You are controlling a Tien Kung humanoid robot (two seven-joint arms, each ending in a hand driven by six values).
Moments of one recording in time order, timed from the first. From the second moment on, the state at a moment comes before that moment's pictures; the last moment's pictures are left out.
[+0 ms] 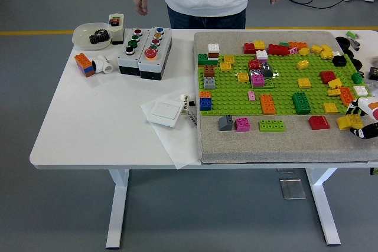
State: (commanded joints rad) left arm -0.14 0.18 -0.22 -0.30 0.32 0.30 0.06; right arm 0.57 -0.49 1.06 0.67 -2.27 -0.09 0.30
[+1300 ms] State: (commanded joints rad) left arm -0.13 0.18 -0.22 -0.30 0.33 0.29 0.06; right arm 0.68 -0.48 0.87 0.86 -2.26 -0.12 0.29
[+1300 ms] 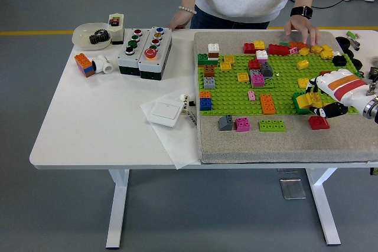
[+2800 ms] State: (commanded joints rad) left arm -0.14 0.19 -0.22 -0.30 0.33 0.30 0.06; right arm 0.82 -0.36 0.75 0.62 -2.27 -0.12 0.27
